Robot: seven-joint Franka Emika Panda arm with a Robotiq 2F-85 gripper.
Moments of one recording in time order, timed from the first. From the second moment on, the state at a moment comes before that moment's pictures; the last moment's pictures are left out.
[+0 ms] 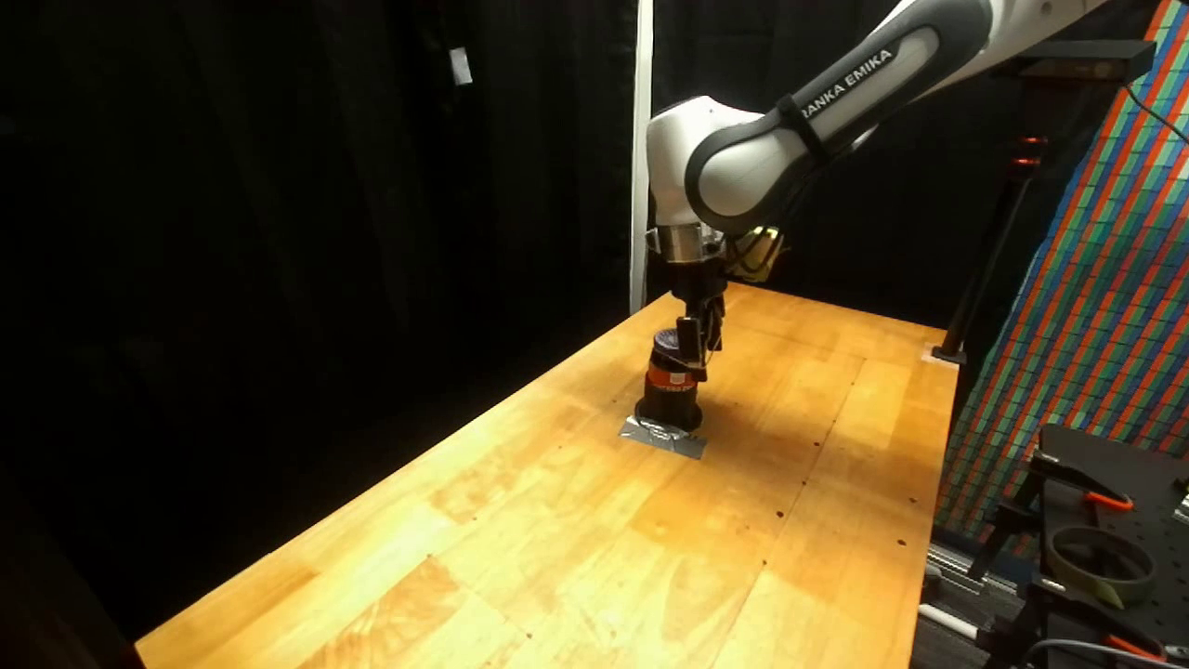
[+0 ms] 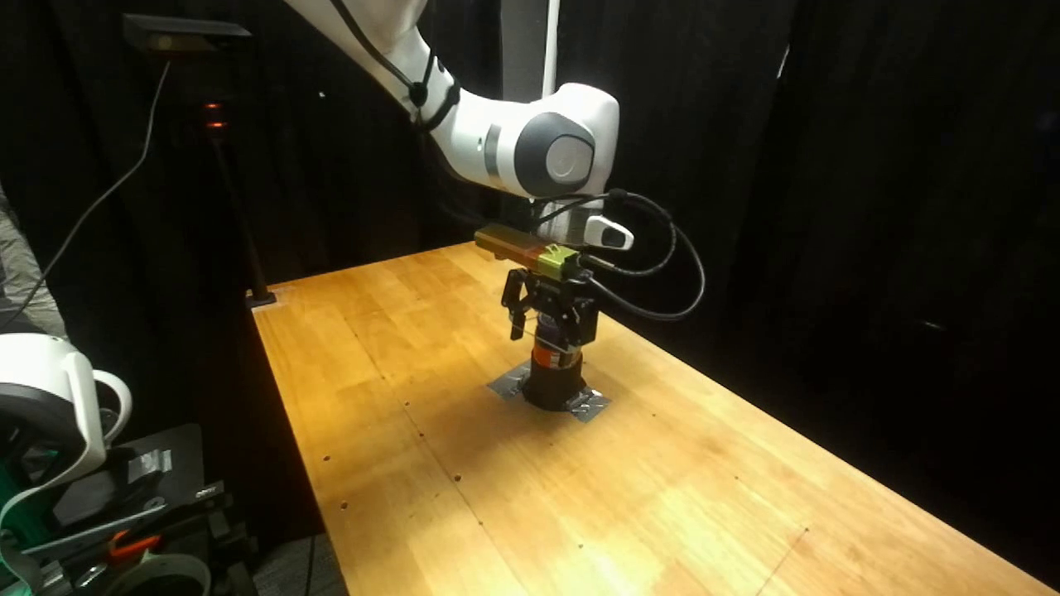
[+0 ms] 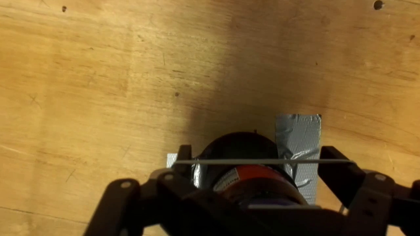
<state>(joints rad) 0.14 0.59 0.02 -1.67 -0.07 2.09 -0.07</state>
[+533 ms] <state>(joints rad) 0.14 0.44 0.02 -2.09 -0.08 2.72 -0.07</state>
